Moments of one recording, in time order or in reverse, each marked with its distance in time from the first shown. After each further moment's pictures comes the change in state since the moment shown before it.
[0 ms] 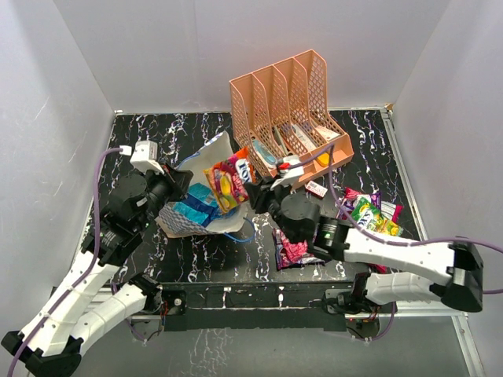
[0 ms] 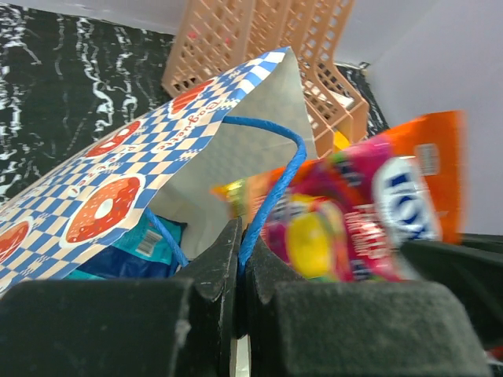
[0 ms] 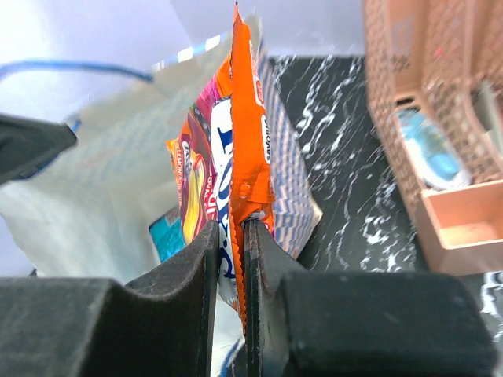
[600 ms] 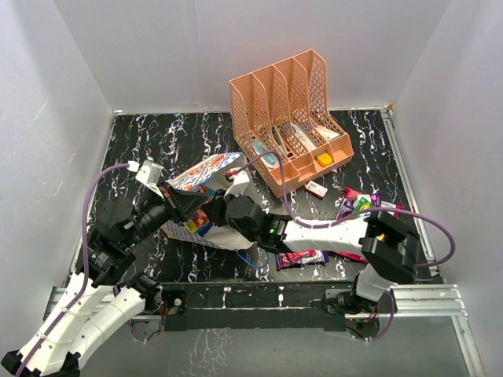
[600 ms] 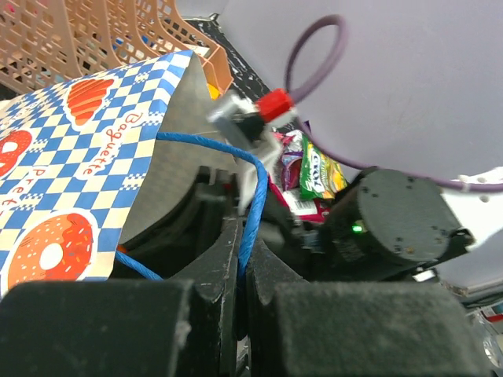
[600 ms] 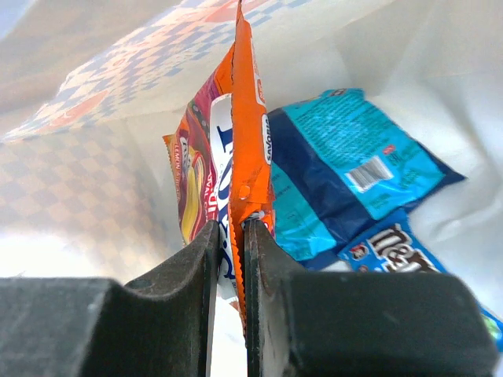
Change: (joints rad) left arm 0.000 -0.180 -0.137 0.090 0.412 -0.026; right arm 0.002 0.494 0.145 0.180 -0.262 0.234
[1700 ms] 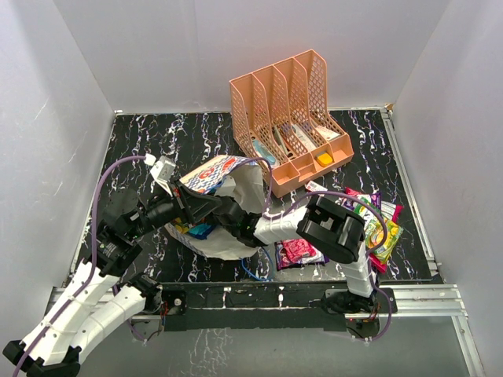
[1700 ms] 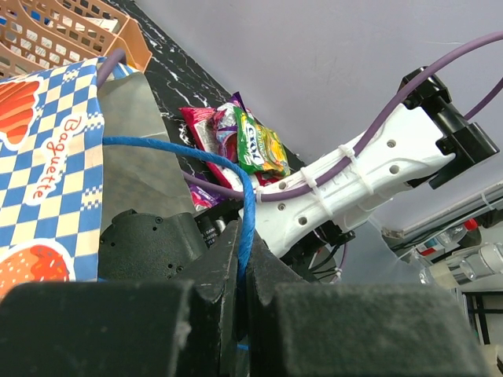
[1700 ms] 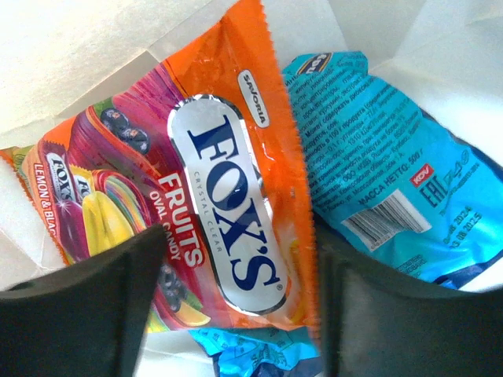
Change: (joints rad) left arm 0.001 0.085 0.010 0.107 0.247 -0.045; right arm -0.079 0.368 0.089 0.193 -0.047 0.082
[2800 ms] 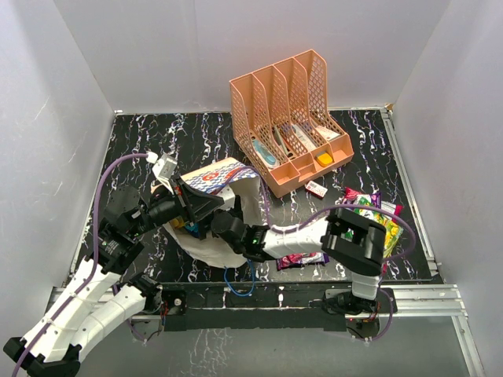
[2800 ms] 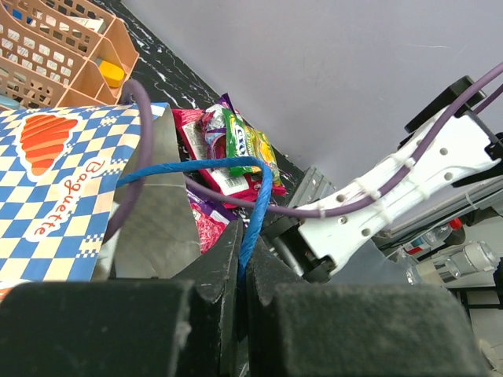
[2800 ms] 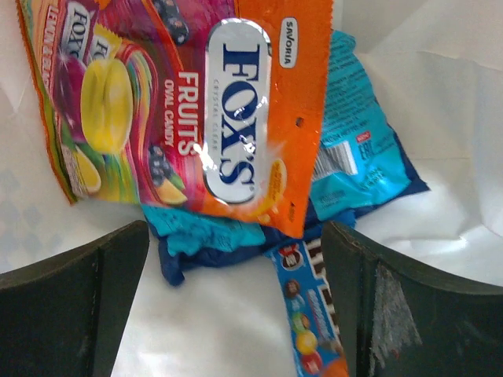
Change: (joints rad) left arm -0.002 0.023 0.003 0.033 0.019 -0.027; right arm 0.133 -0.212 -0.115 -0.182 0.236 -0.299
